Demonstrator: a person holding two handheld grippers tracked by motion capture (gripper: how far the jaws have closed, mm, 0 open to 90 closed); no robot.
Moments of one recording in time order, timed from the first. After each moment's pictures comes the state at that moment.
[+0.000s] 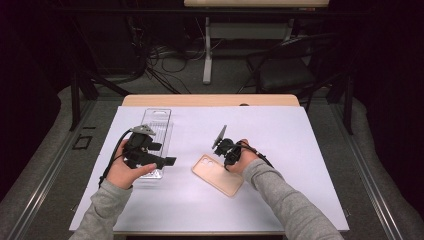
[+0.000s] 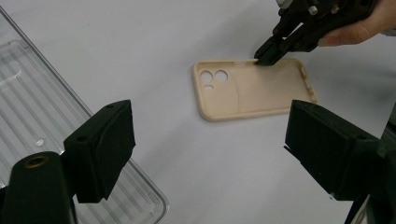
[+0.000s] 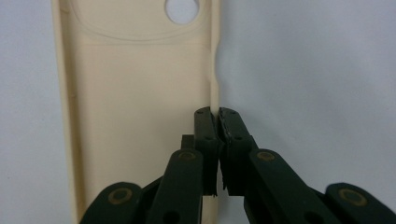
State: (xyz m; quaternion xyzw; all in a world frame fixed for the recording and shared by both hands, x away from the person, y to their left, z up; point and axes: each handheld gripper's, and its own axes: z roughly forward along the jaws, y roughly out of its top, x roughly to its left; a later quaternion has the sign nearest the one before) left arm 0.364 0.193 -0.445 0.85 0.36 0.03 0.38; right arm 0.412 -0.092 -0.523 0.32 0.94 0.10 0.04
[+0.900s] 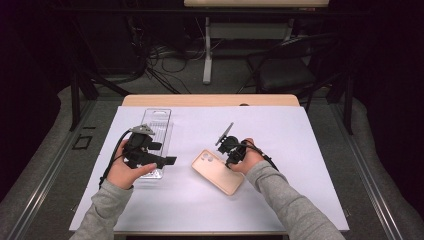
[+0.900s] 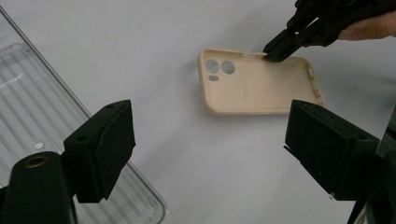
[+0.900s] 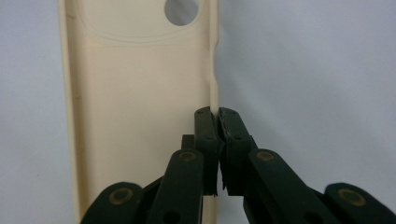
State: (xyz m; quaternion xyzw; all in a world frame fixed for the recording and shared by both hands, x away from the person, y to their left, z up) left arm 0.363 0.193 -0.445 0.85 0.37 0.03 0.38; right arm 0.401 -0.103 -0.504 0.35 0.93 0.14 0.05
